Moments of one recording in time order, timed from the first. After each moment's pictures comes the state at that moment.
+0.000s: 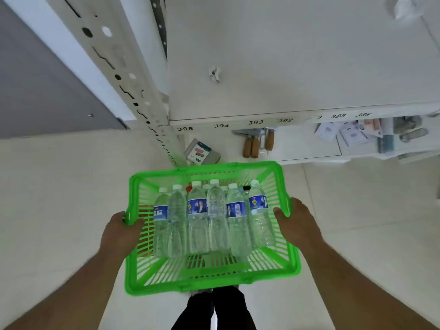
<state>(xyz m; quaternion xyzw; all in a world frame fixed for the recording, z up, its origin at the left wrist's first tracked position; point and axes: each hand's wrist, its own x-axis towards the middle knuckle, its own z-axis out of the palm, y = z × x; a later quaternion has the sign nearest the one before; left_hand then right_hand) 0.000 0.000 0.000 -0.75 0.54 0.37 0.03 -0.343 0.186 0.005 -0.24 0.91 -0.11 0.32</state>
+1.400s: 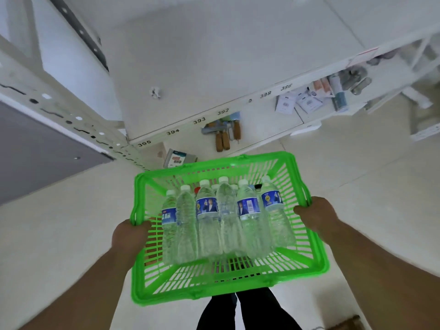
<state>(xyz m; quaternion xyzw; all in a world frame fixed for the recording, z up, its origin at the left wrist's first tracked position) -0.055 0.029 0.076 -0.71 0.58 0.40 0.05 -0.374 0.309 0.060 -0.01 0.92 -0.19 0.35</state>
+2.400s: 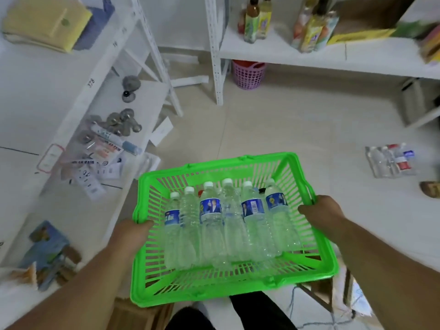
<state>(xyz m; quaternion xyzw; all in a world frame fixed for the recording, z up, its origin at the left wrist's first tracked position) -0.548 0.387 0.126 -0.32 0.88 0.25 0.26 -0.500 0.814 0.110 0.40 0.83 -0.31 0.24</state>
